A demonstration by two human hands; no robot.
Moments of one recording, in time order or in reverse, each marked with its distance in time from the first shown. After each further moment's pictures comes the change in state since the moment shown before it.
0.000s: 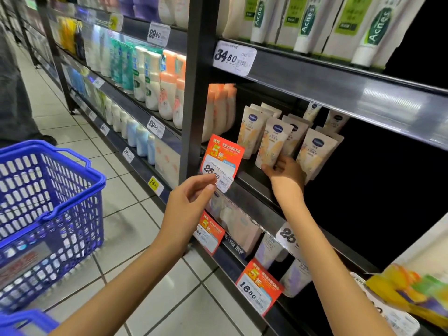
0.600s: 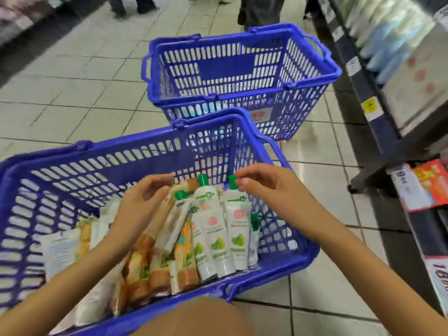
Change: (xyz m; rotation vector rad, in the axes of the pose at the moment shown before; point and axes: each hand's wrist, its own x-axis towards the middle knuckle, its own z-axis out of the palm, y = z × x) left_hand -0.330 -0.026 -0.223 0.535 0.840 -0.439; right_hand -0.316 -0.029 0.104 0.206 -1.572 -0.301
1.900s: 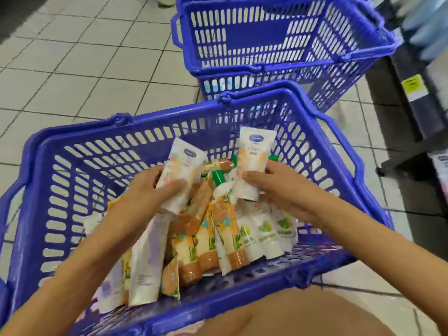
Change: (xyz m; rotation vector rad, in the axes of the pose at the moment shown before) left_hand -0.004 -0.011 -0.068 -0.097 -0.105 -0.273; right_hand 0.034 0.004 0.082 0.254 -0.142 0.376
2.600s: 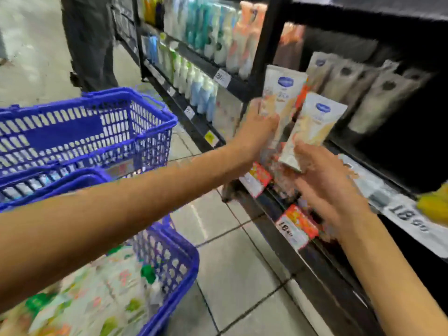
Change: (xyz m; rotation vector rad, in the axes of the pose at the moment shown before) left_hand -0.065 0.237 0.348 -0.429 -0.875 0.532; right_hand -0.215 -0.002 -0.189 0.649 0.893 -0.763
